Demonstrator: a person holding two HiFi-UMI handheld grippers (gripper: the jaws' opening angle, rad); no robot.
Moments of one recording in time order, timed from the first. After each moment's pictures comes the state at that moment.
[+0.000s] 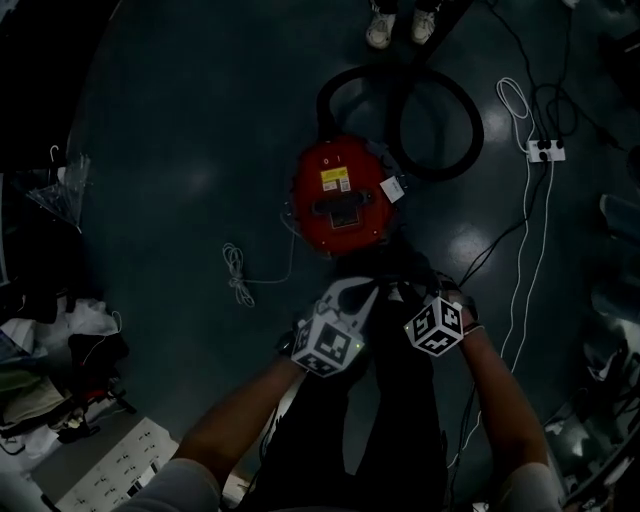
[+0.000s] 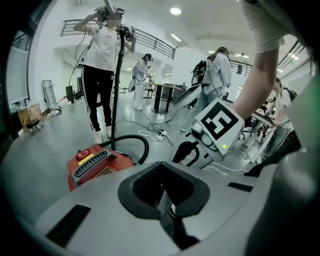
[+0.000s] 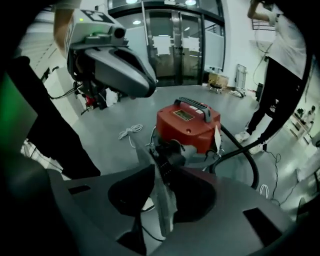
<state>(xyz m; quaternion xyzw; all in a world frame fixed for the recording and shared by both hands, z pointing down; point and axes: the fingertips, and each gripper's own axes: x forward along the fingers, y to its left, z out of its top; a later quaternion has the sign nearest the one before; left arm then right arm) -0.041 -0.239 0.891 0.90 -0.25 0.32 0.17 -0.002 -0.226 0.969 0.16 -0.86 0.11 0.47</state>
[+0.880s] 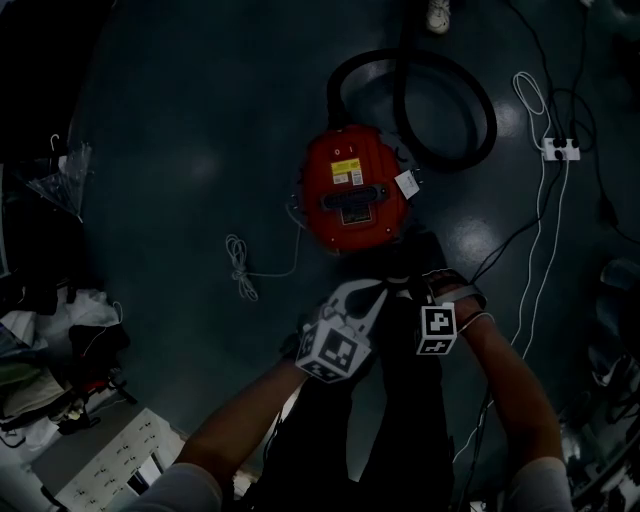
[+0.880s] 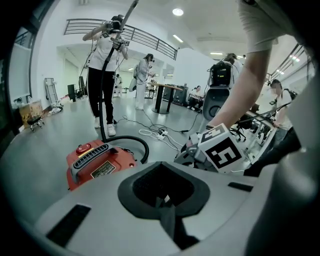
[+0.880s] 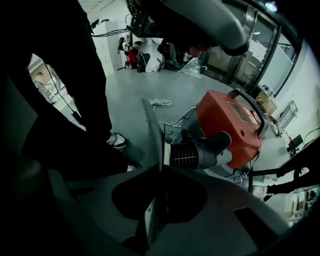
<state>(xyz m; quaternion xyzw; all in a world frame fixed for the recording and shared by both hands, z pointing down) -0.051 -0.239 0.905 0.90 -0.26 0.31 0.18 -0.009 -0.187 1.037 -0.05 -0.82 -0.08 0.57</state>
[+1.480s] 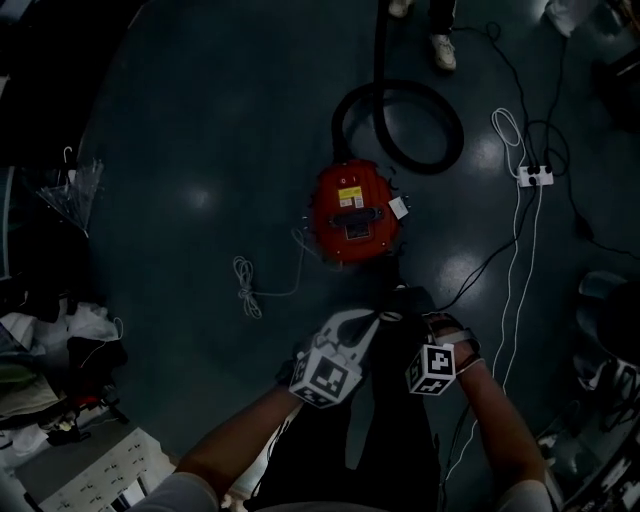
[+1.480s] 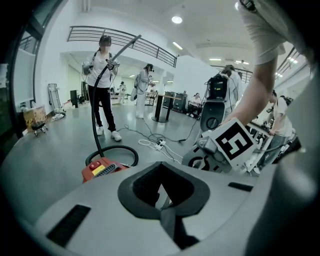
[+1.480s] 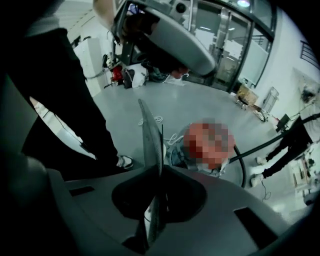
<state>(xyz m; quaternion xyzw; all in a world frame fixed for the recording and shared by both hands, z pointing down) -0.065 -0.204 0.787 0.91 -0.27 0.28 0.17 -0.022 -0.148 0.890 0.04 -0.84 -0.02 0.54</state>
